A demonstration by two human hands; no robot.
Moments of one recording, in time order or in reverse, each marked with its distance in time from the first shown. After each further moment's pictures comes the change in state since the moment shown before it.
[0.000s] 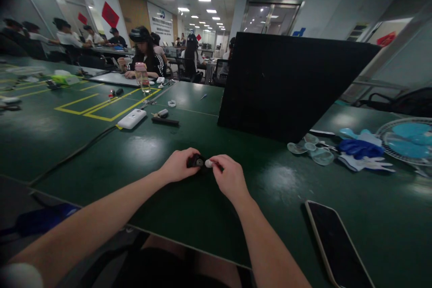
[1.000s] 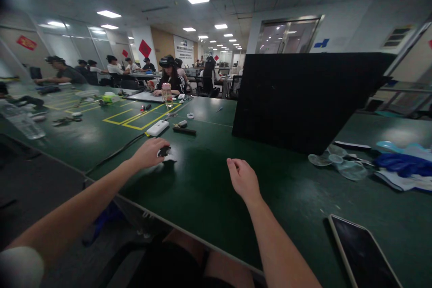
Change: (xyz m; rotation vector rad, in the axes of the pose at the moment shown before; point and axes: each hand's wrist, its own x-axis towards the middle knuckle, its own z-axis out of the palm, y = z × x) left_hand -0.067 -0.092 -0.115 0.435 0.117 -0.104; right_hand 0.003 0.019 0.001 0.153 0.005 0.290
